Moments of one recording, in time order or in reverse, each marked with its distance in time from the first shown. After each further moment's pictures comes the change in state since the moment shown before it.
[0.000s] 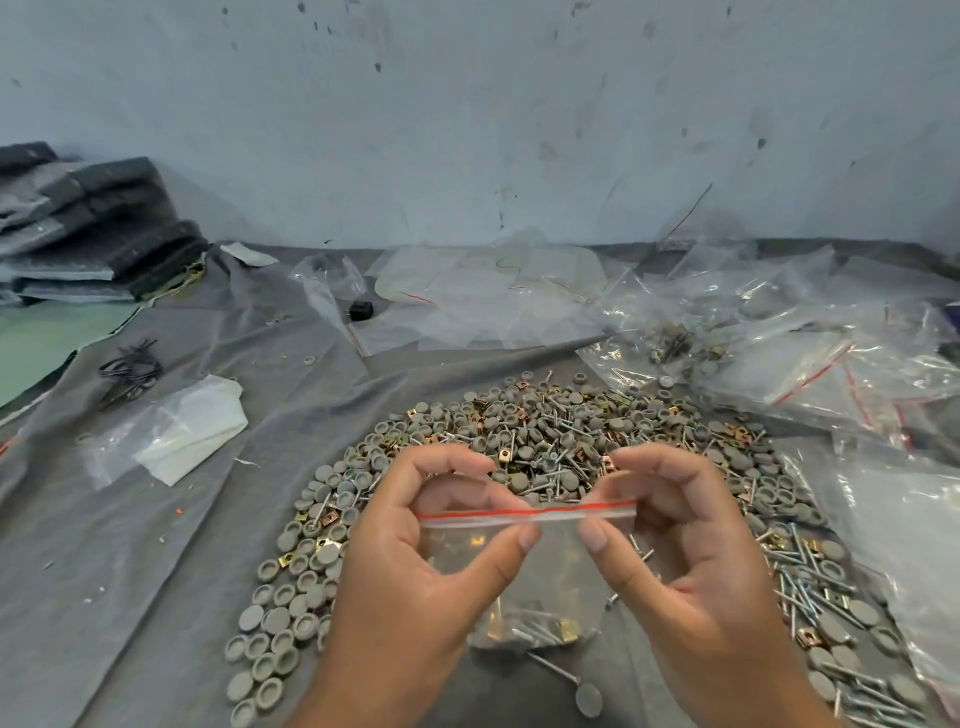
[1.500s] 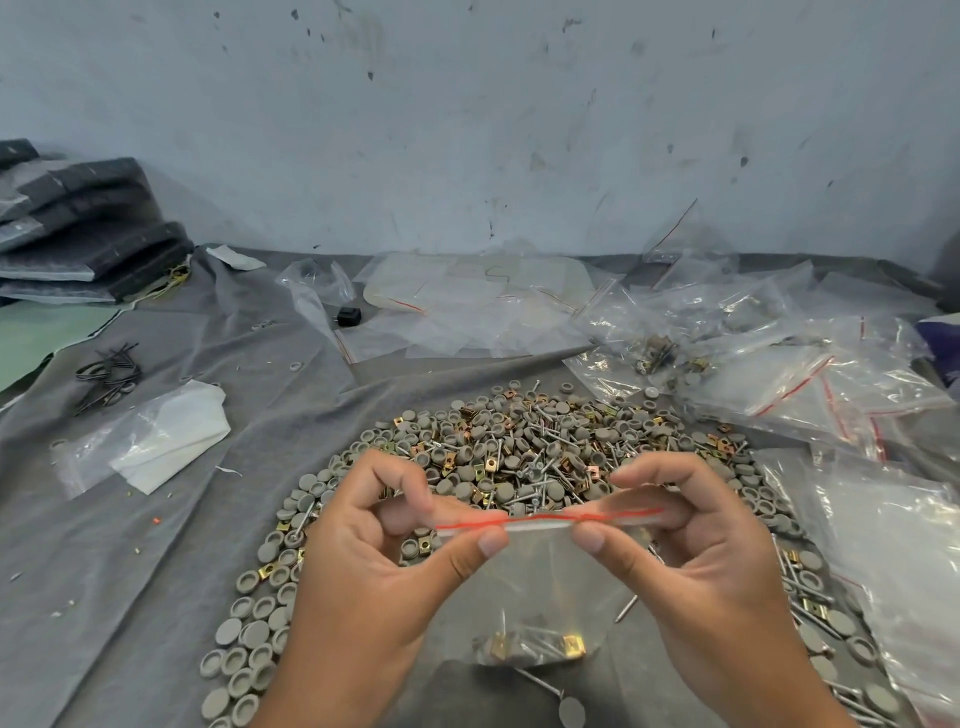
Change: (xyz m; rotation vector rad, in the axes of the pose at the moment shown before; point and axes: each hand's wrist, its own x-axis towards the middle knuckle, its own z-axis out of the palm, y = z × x) left_hand 0.006 0.000 -0.010 -0.146 0.035 -0.109; right_hand 0.012 -0.013 -0.013 0.113 0.015 0.102
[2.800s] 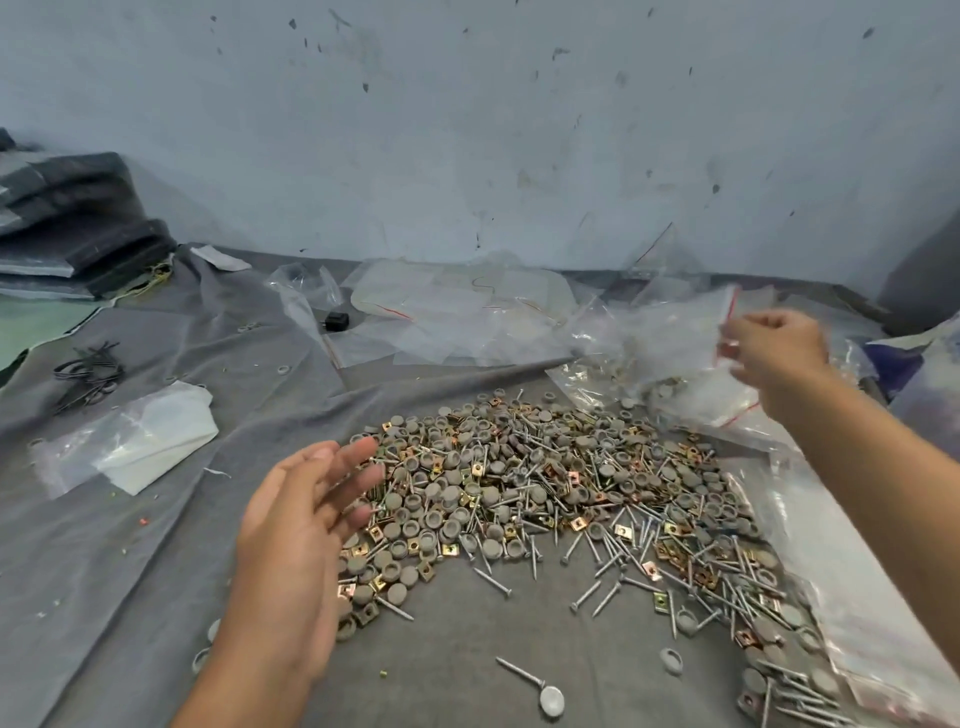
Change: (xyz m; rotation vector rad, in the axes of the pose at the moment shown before) left_hand 0.023 -0.001 -0.032 -0.191 0.458 -0.318; right_hand 0.191 0.005 -0.138 -0.465 0.633 0.360
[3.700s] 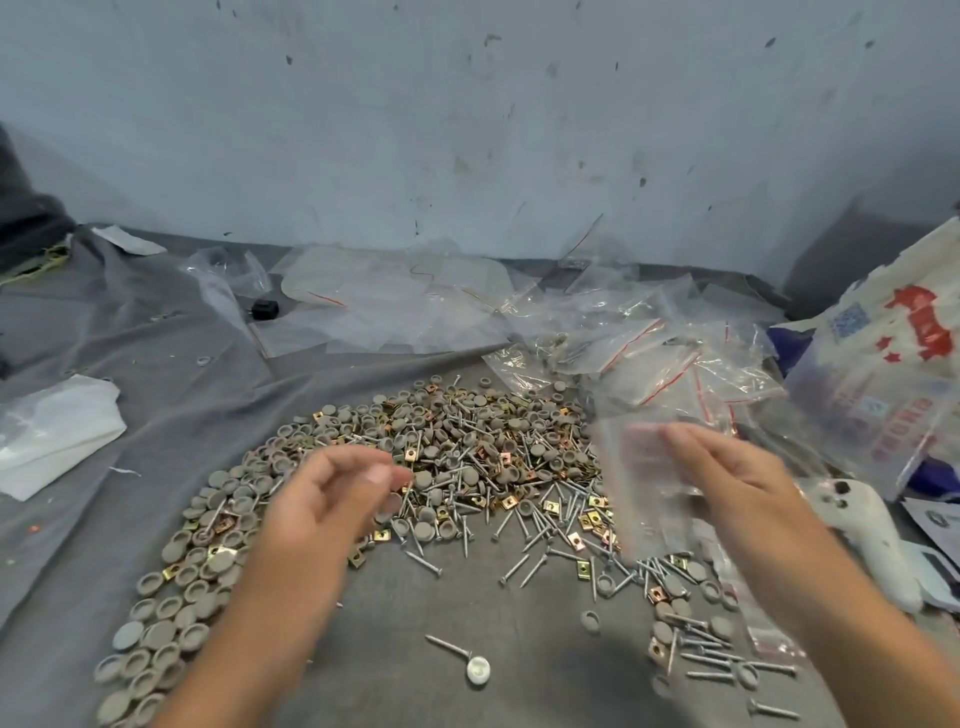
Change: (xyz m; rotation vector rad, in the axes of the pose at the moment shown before) left_hand -0.028 -0.024 0.022 0.439 -0.428 0.093; right_hand -0.177 0.028 -0.092 -0.099 -0.486 -0.211
